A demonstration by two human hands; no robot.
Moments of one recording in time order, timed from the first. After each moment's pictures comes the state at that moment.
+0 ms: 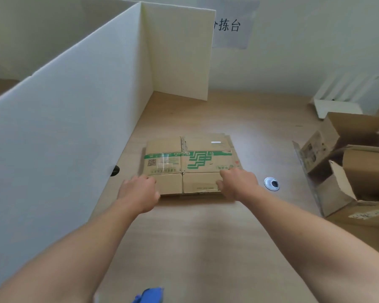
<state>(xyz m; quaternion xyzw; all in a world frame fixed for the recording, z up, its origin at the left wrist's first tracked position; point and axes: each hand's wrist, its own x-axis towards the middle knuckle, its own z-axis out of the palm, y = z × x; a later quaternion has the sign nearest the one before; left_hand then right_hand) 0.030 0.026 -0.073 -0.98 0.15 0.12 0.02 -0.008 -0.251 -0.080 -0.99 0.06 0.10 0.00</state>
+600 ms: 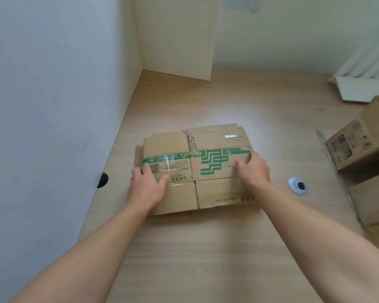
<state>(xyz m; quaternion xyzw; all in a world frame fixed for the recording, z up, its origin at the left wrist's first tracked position) 0.129 0.011 -0.155 -0.95 -0.02 0.15 -0.26 0.084 -0.267 -0.145 -0.86 0.39 0.01 0.33</state>
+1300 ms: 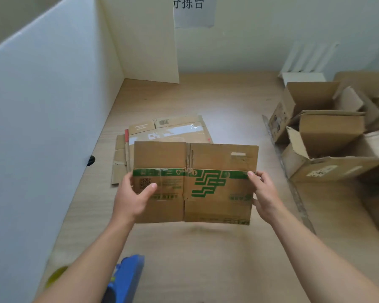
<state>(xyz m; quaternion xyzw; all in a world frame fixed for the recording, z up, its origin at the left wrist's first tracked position) -0.066 -0.009 -0.088 -0.87 -0.04 0.09 -0.49 -0.162 -0.332 -0.113 -0.61 0.38 -0.07 0.70</state>
